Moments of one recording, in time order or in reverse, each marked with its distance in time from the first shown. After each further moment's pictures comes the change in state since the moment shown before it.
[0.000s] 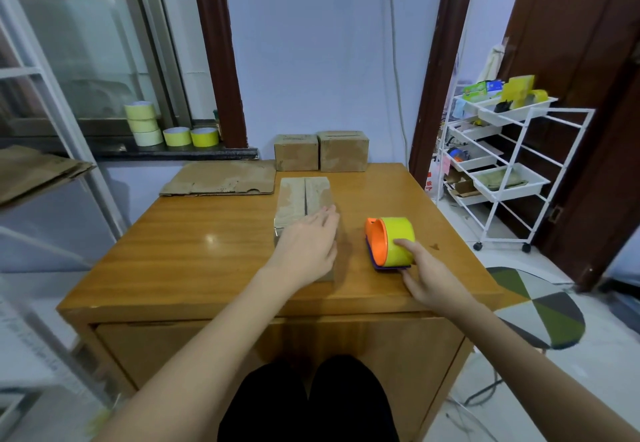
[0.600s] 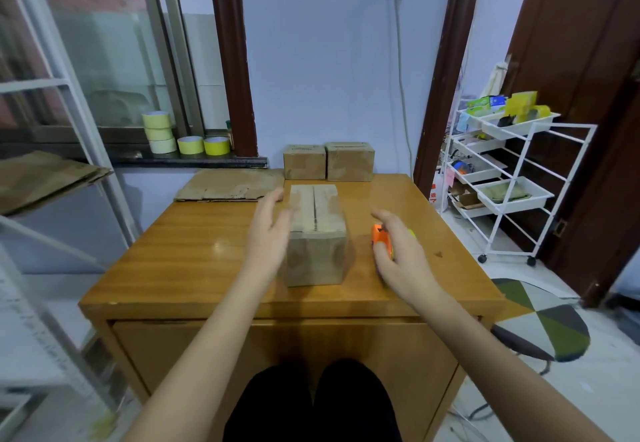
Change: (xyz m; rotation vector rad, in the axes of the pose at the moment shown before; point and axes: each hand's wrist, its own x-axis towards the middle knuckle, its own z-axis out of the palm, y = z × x) left_hand -0.026 -0.028 -0.026 -1.027 0.356 -0.591; right_hand 0.023 -0.101 -0.020 0.293 0.213 0.023
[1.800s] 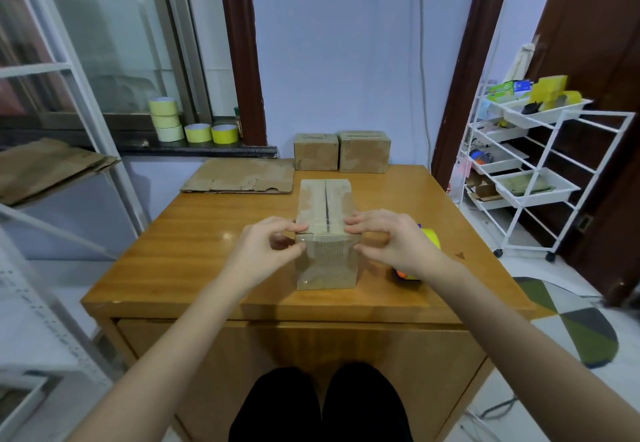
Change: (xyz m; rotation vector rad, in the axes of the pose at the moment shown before) left_hand 0.023 -0.057 -0.026 0.171 -0.256 0.147; right_hand 0.057 0.024 0.018 -0.010 -0.220 -0.330
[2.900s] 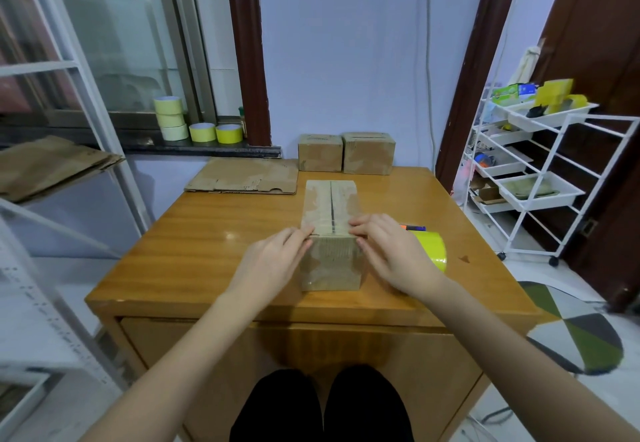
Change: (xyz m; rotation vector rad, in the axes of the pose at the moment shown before) left_hand -0.012 -0.008 0.012 0.730 0.139 0.490; right_hand -0.009 -0.006 0.017 -0.235 0.081 -0.128
